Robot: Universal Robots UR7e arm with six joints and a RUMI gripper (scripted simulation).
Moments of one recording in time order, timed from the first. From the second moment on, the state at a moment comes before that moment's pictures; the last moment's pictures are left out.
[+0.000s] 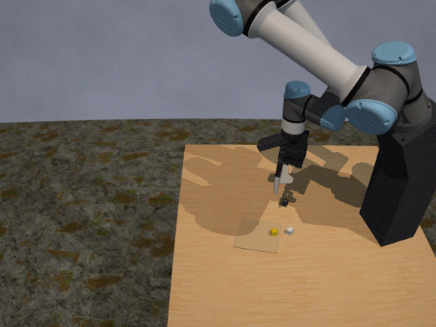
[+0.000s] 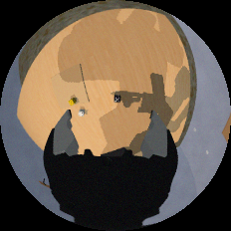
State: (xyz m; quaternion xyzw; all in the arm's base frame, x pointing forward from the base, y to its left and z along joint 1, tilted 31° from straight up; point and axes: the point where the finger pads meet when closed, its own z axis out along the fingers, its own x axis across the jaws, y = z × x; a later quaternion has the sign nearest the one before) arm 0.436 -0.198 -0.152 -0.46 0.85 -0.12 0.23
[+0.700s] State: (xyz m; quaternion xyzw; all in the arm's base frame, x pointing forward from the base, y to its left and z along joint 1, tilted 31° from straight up) arm 0.441 -0.193 -0.156 -0.69 0.68 -0.19 0.18
